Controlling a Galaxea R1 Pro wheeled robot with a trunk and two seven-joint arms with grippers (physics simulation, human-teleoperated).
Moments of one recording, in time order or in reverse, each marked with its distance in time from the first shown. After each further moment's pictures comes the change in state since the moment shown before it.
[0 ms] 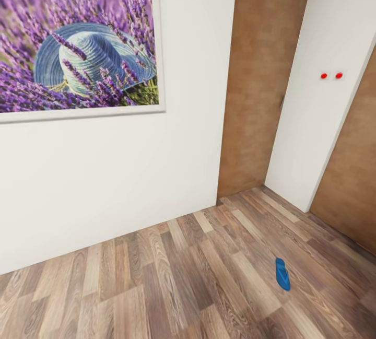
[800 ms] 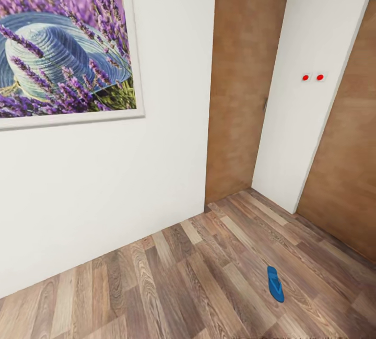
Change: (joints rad) left arm 0.000 0.000 0.000 0.000 0.000 0.000 0.000; right arm 0.000 -0.002 0.000 0.001 -0.001 0.000 0.003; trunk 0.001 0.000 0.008
